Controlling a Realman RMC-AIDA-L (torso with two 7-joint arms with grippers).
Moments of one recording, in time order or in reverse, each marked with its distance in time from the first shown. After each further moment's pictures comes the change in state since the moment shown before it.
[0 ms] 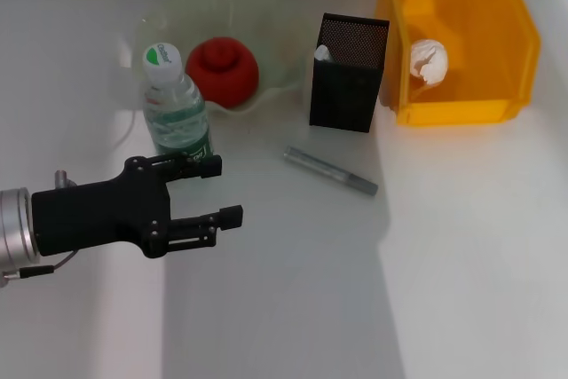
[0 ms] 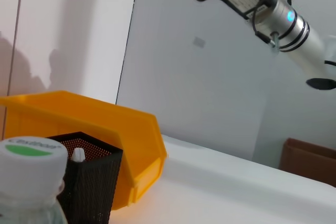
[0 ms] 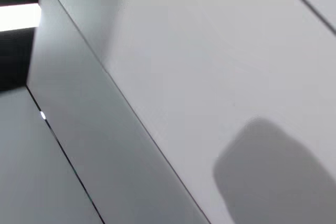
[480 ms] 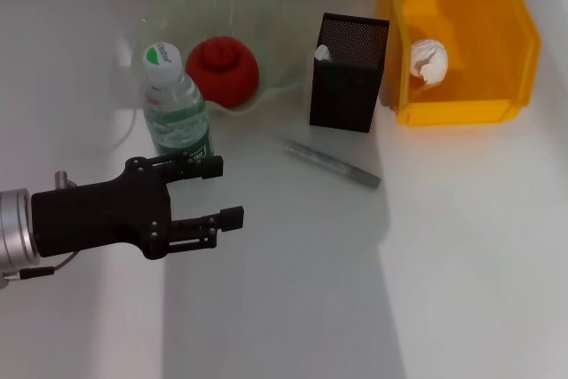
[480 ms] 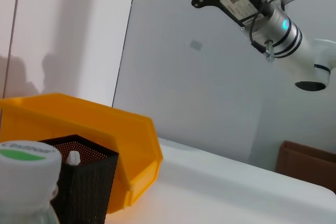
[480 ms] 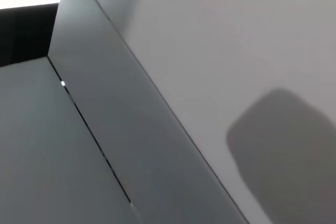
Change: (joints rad) left arm 0.000 0.000 0.001 0.000 -0.004 0.011 -0.004; right arm 0.084 -0.012 0.124 0.089 -0.157 -0.152 -0.027
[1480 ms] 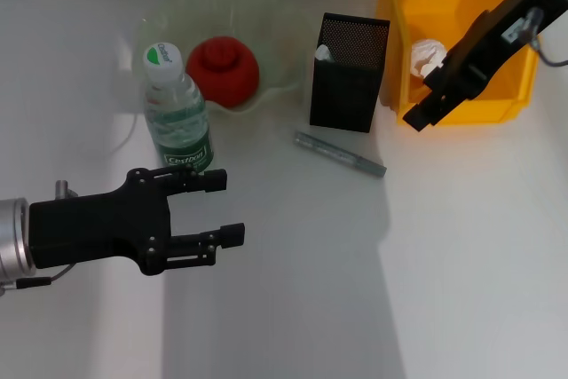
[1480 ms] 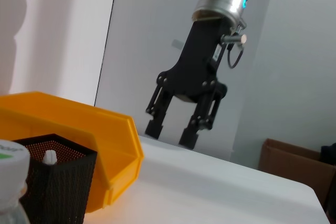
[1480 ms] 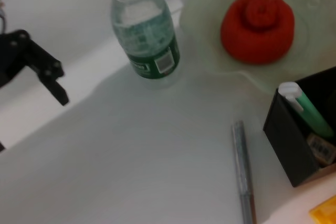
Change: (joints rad) left arm 0.005 0.006 0.009 0.000 0.011 0.043 0.005; right arm 0.572 -0.048 -0.163 -0.224 -1.423 -0.375 0.519
